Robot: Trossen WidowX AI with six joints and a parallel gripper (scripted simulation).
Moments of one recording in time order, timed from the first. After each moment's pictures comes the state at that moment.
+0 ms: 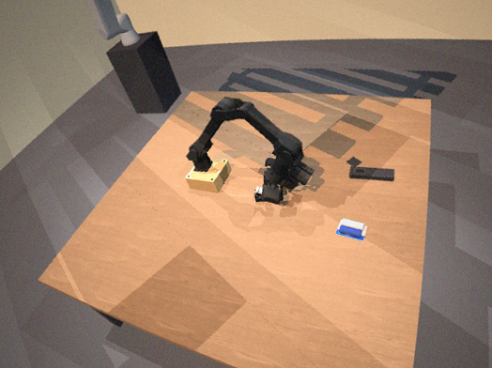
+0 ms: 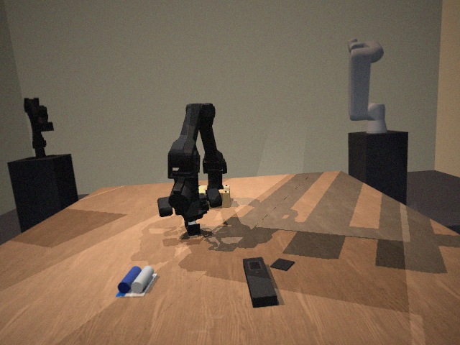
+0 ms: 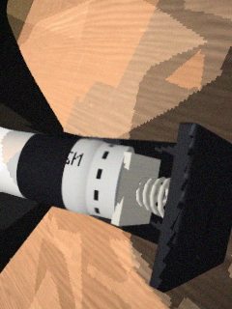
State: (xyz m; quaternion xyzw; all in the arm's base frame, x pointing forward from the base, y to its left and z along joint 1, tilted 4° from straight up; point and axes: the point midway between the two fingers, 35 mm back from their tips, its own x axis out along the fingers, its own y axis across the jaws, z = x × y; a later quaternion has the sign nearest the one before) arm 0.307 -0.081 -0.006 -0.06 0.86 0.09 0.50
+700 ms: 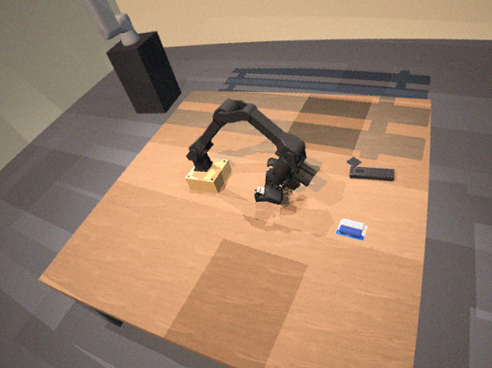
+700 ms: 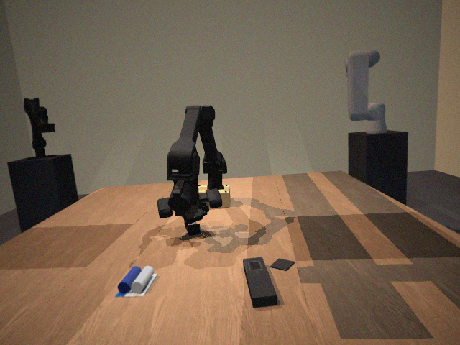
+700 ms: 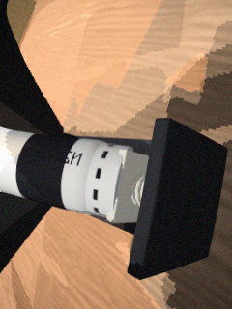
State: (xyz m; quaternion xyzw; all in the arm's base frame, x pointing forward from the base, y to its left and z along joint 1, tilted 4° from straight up) arm 0.313 -0.081 -0.006 -0.06 0.86 0.09 0.49
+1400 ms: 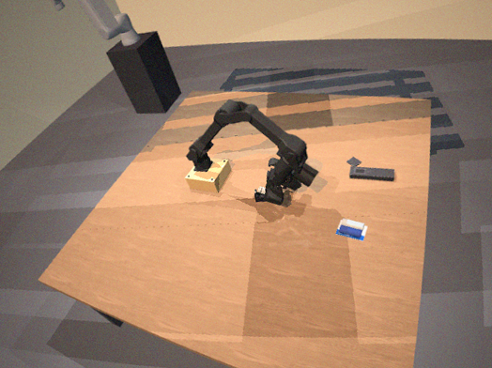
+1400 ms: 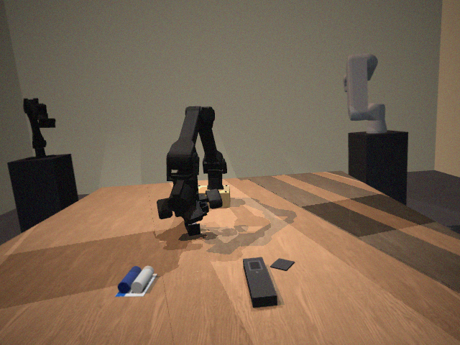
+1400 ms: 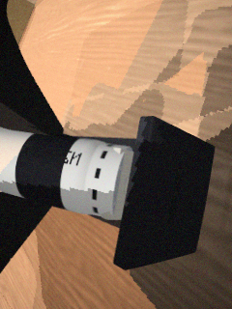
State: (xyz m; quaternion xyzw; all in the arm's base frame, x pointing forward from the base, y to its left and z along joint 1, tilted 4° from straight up) arm 0.317 -0.080 -0.006 -0.05 0.86 0.10 0.49
